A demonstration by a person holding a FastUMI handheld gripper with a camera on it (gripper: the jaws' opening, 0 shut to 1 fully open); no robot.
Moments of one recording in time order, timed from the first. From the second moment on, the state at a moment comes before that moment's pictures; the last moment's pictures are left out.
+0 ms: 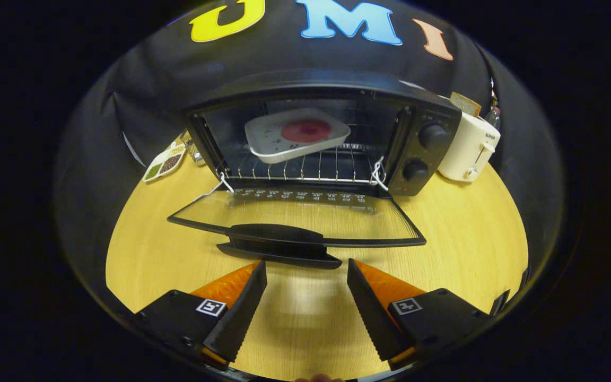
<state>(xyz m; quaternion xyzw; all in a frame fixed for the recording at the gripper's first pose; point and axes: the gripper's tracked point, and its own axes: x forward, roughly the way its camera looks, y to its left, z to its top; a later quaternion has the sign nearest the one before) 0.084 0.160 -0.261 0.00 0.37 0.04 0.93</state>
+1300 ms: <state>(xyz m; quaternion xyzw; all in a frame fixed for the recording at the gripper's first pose) -0.031 0.025 0.043 0.01 -0.06 -0.05 1.00</state>
